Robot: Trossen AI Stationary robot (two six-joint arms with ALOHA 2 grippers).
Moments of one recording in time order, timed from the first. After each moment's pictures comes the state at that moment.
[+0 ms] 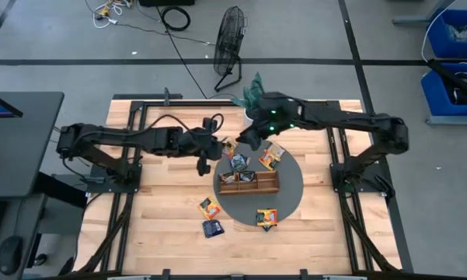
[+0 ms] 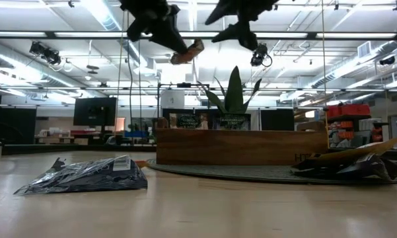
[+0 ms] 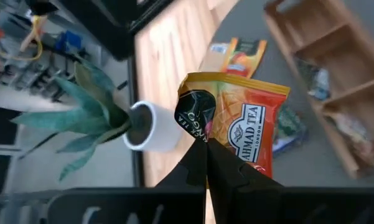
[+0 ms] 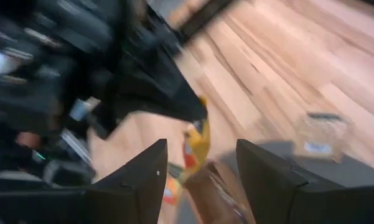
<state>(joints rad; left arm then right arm) 0.01 1.43 1.17 -0.41 -0.38 0.61 -0.23 1.53 1.42 -0.54 -0.25 0.54</state>
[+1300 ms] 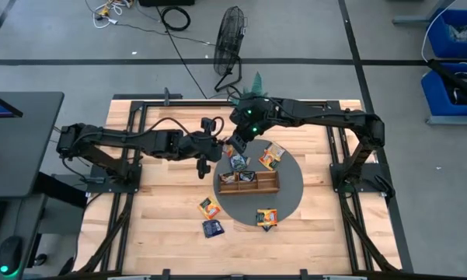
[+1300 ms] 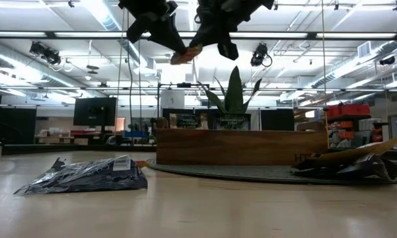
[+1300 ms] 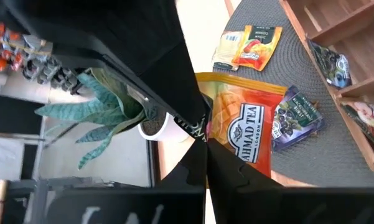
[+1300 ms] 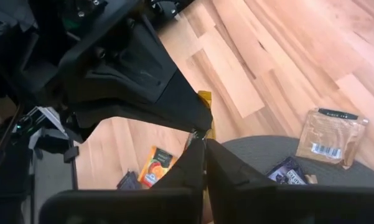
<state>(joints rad) -0.03 1.43 1.17 -0.42 -0.47 0.61 -0.23 1.74 1.62 -0.64 -0.30 0.44</state>
